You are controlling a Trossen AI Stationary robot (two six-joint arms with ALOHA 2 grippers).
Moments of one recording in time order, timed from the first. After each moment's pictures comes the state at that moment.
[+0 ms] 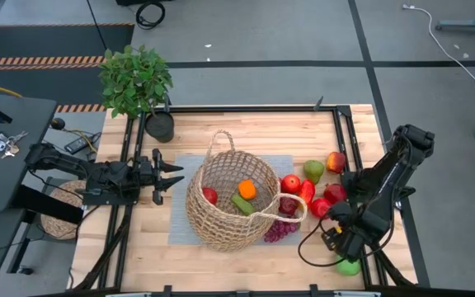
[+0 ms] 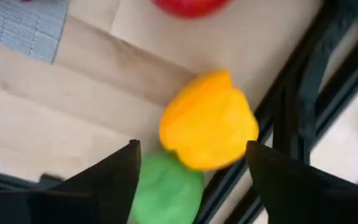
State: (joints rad) left arm -0.27 0.34 0.07 0.32 -0.43 -0.04; right arm 0.95 1.41 1.05 -1.21 -0.09 2.13
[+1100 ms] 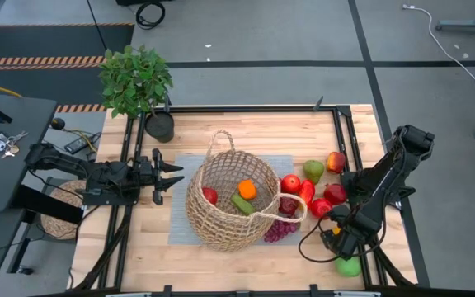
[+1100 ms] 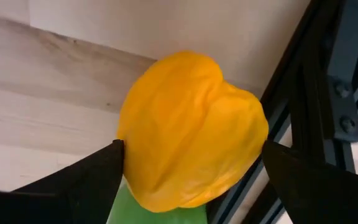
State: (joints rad) left arm -0.27 0.34 0.07 0.32 -0.43 -0.04; right arm 0.95 1.42 0.82 -0.96 -0.19 2.26
